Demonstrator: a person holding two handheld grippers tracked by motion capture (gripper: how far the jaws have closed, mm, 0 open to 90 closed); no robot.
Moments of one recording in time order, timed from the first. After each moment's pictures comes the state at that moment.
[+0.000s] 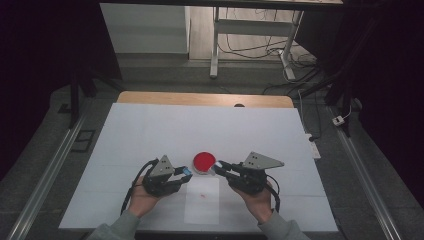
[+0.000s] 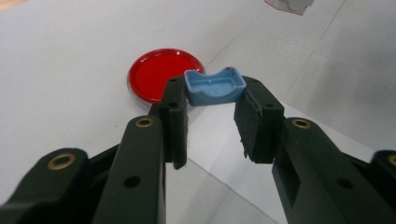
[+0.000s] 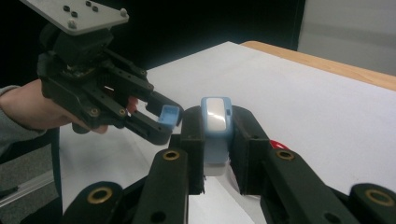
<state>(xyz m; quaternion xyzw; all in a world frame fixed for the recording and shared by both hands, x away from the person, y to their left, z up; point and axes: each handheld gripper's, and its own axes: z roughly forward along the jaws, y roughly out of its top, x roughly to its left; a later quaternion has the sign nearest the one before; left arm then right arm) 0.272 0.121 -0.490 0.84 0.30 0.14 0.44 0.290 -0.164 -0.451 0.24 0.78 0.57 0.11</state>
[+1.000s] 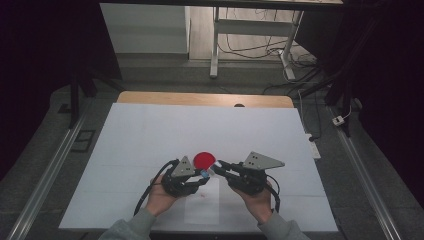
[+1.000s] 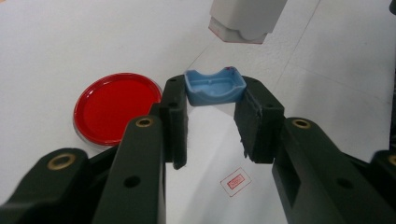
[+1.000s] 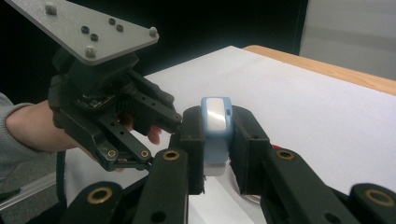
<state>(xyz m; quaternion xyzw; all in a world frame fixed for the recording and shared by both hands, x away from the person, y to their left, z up) 0.279 0.077 -0.490 0.85 0.26 0.12 0.44 0.288 -0.163 -0.448 0.23 0.78 0.58 0.11</state>
